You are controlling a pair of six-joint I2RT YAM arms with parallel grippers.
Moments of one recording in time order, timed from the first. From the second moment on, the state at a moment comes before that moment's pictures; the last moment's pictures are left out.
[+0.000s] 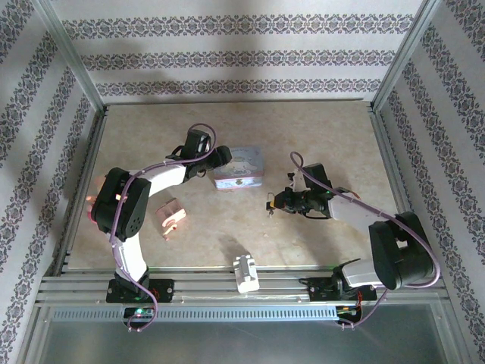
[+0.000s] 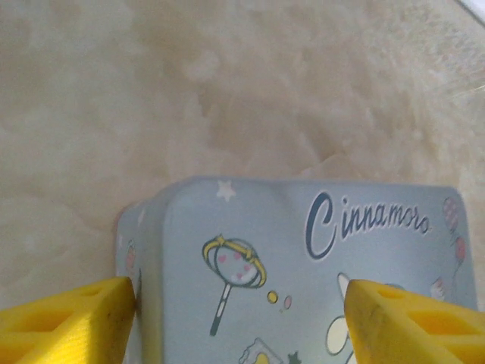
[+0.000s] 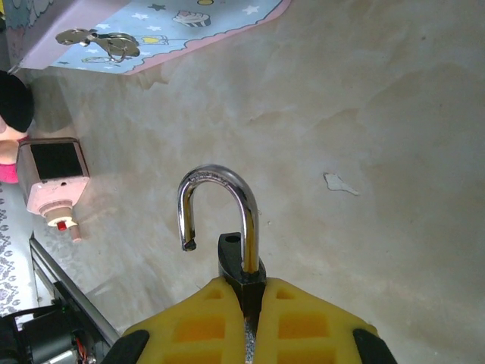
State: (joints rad) left arm -0.37 1.86 1.15 -0.01 0.16 -0.71; right arm 0.32 1.40 0.63 -0.21 -0.63 0.61
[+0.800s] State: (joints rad) left arm -0.26 1.63 0.94 0.05 0.17 -0.77; right arm 0.22 1.57 0.72 -0.21 -0.66 0.58
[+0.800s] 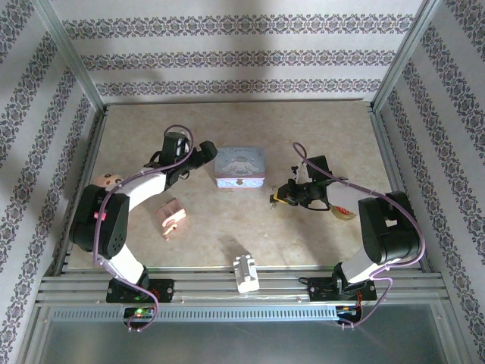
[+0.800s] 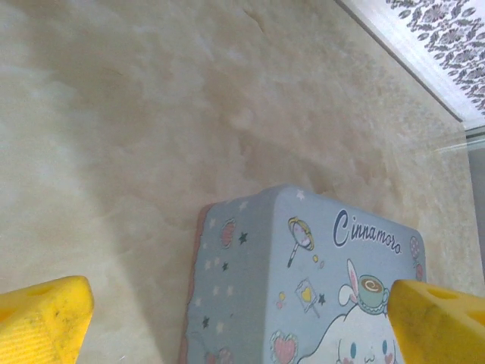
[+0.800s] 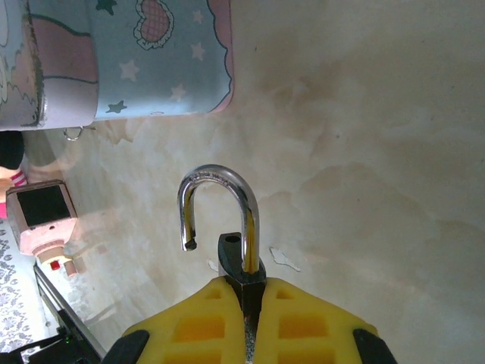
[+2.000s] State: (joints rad) left arm -0.12 1.17 0.66 -0.05 0.05 -0.74; right arm 0.20 1.61 0.85 -0.46 -0.52 0.49
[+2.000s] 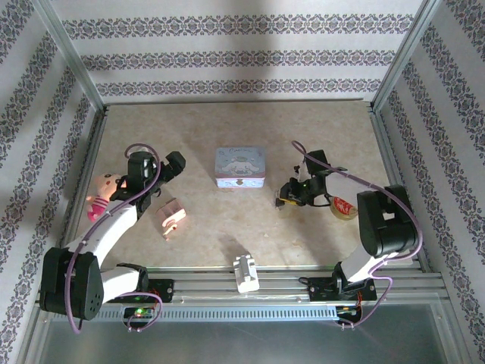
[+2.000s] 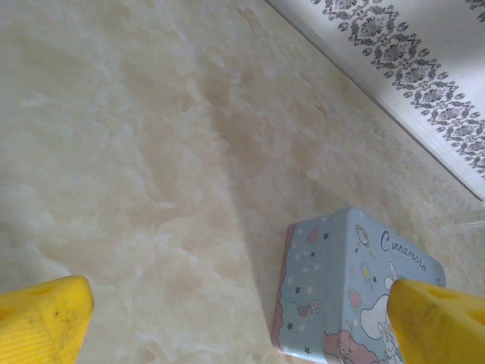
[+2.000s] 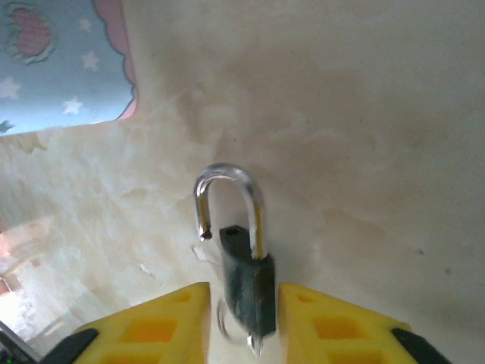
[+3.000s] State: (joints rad) left arm -0.06 0.73 0.48 -0.01 -0.38 -0.46; right arm 0.21 0.91 0.85 -0.72 -0.06 0.42
